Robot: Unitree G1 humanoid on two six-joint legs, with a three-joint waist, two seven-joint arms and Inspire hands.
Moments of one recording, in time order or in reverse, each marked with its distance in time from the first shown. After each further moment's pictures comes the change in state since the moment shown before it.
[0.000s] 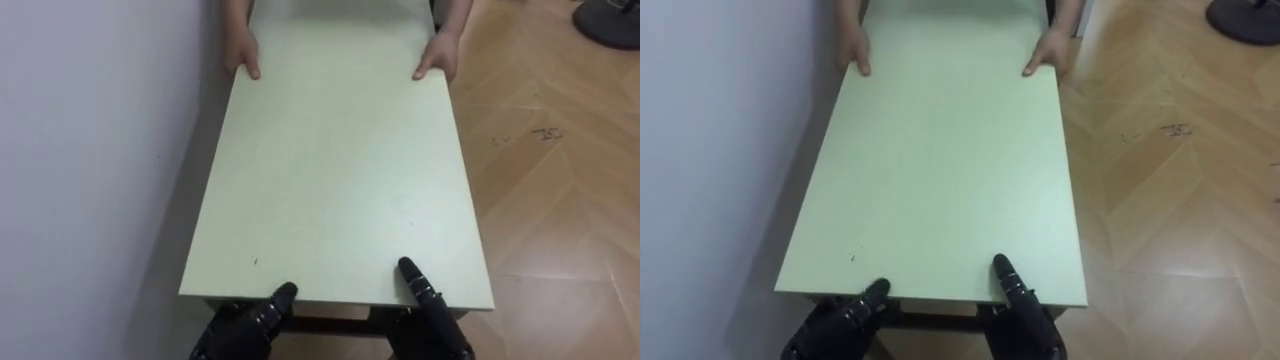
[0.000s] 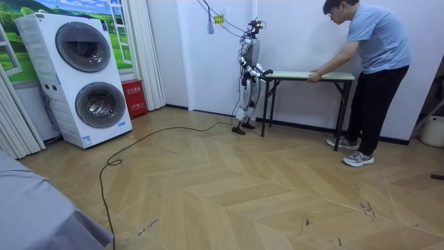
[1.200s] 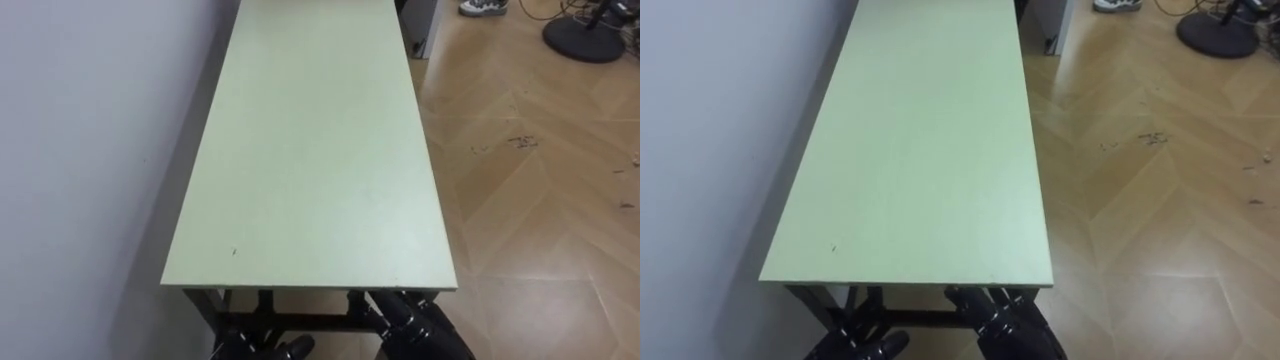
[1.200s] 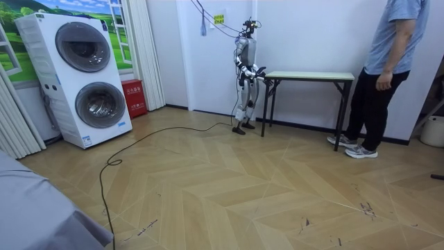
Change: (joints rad) left arm -0.008 0.005 -0.002 0.138 0.126 -0.007 -0.069; right arm 0.004 -0.044 -0.015 0.080 -0.143 0.020 0.260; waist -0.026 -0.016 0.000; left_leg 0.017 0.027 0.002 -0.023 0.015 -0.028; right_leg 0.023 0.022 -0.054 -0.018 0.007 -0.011
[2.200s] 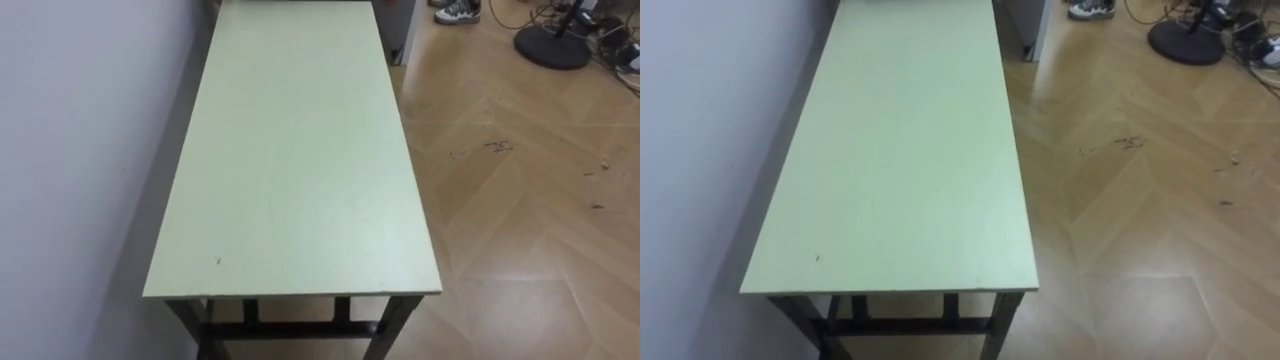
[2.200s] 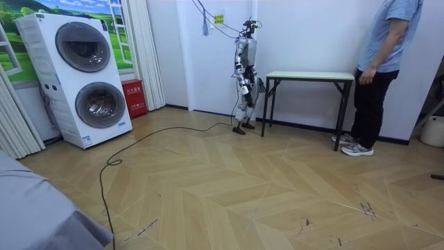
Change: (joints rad) left arm -0.014 0.013 0.207 0.475 0.296 -0.105 0.218; right arm -0.115 -0.026 -0.205 0.619 -0.862 -0.094 -0.412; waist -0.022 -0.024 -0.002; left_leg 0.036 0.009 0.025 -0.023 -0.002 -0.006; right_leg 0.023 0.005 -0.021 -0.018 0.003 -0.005
